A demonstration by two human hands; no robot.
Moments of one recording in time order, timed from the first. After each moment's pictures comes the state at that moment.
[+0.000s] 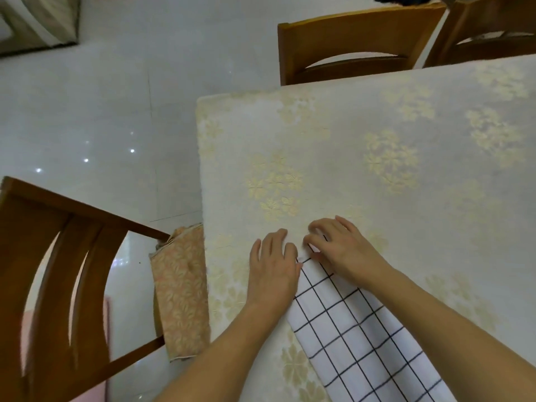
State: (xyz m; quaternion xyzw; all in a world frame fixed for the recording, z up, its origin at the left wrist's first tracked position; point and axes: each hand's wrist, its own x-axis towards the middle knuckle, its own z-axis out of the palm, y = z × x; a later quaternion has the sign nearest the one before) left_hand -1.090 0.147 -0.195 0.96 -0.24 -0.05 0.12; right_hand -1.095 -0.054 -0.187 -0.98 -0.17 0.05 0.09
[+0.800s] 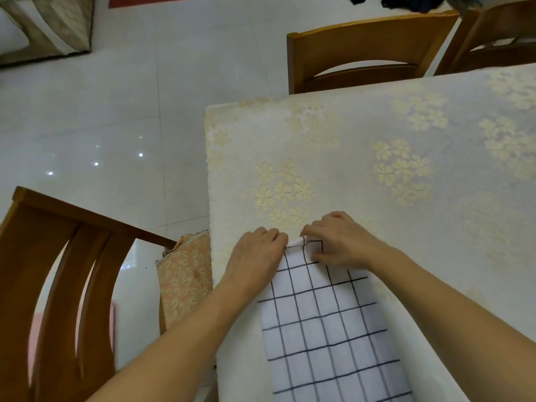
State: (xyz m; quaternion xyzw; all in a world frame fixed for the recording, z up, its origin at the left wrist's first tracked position) left_hand -1.018 0.181 -0.163 0.93 -0.36 -0.05 0.09; right_hand -1.031 -0.048 -0.164 -0.95 -0.20 0.19 0.13
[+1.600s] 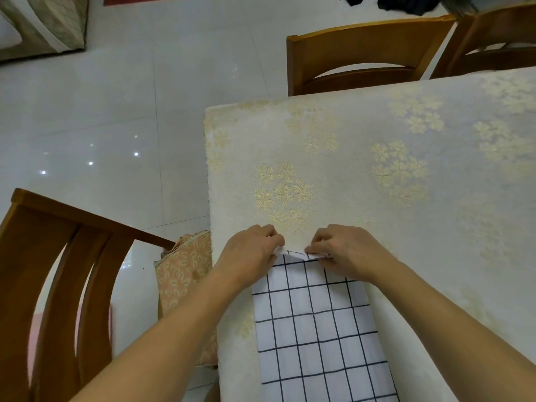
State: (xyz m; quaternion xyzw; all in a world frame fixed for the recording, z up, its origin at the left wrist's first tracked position) left_hand -0.998 0.196 -0.148 0.90 -0.37 -0.16 0.13; right_hand -1.053 -0.048 -0.157 -0.96 -0.23 0.11 0.12
